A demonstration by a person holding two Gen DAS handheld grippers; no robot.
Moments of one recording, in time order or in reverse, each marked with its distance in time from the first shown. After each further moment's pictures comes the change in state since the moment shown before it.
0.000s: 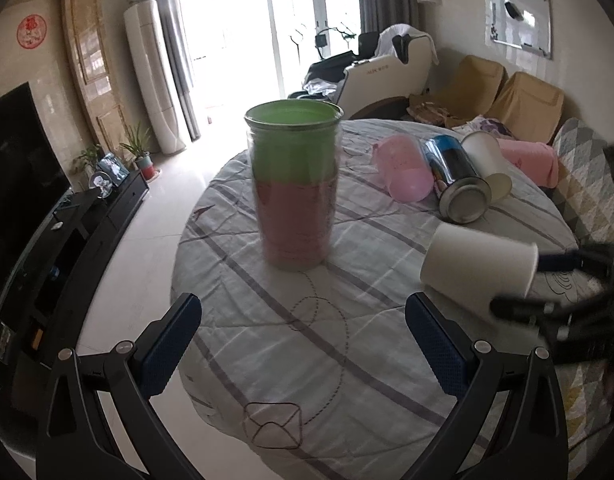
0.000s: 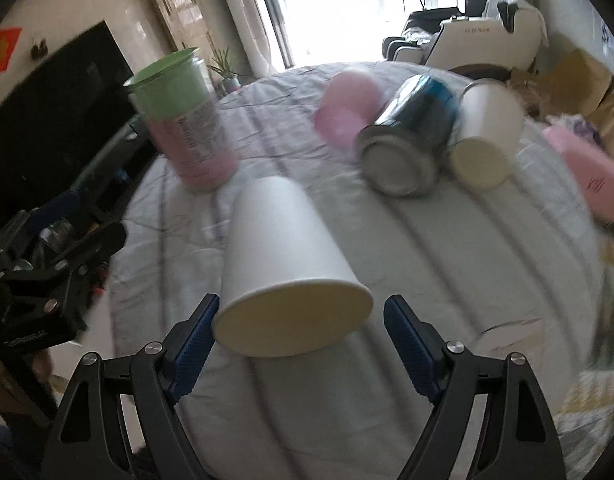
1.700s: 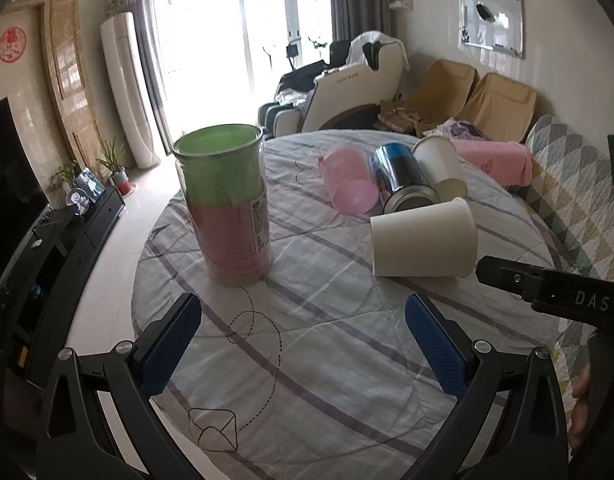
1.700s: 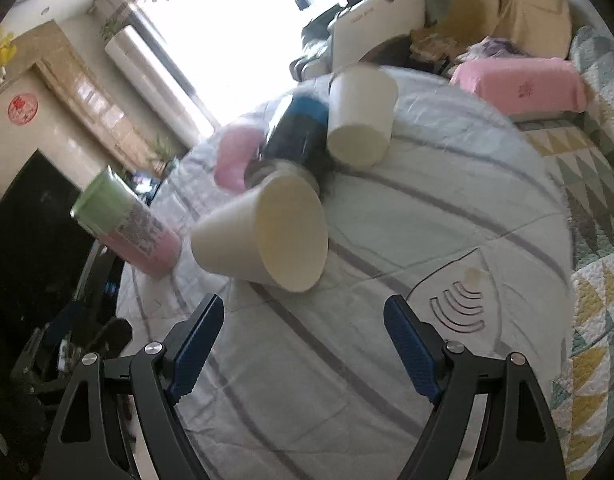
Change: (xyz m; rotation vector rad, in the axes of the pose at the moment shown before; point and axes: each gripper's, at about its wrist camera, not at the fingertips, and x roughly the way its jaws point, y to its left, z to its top) left arm -0.015 -0.035 0.003 0.034 -0.053 -0.078; right arm -0.032 -0.035 -0.026 0.453 -0.184 -0.063
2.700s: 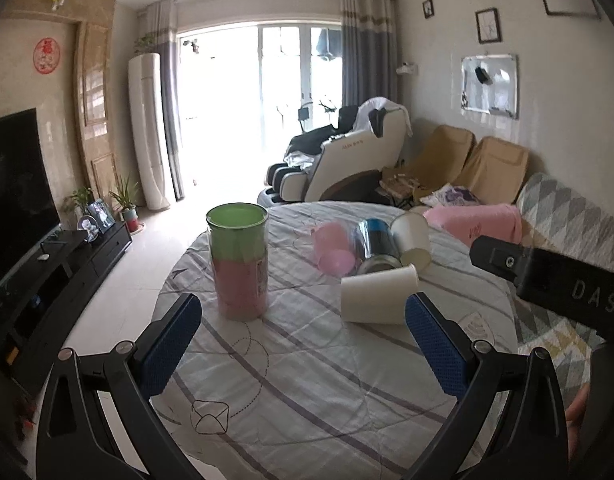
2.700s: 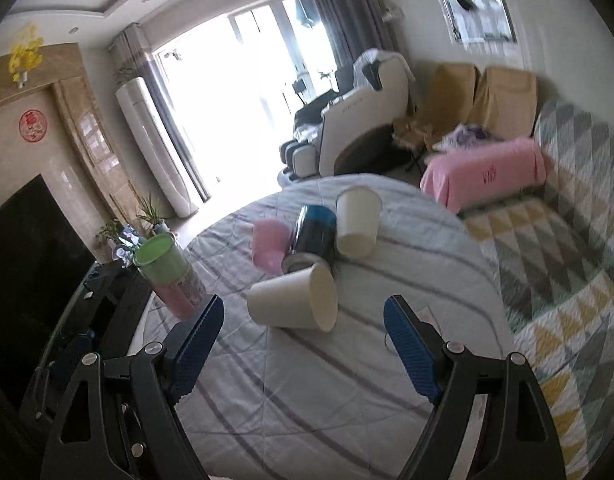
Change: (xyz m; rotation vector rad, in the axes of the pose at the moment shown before) left arm -0.077 -0.011 0.000 -0.070 -0.237 0.006; right arm -0.097 0.048 -0.010 -0.072 -0.314 -0.070
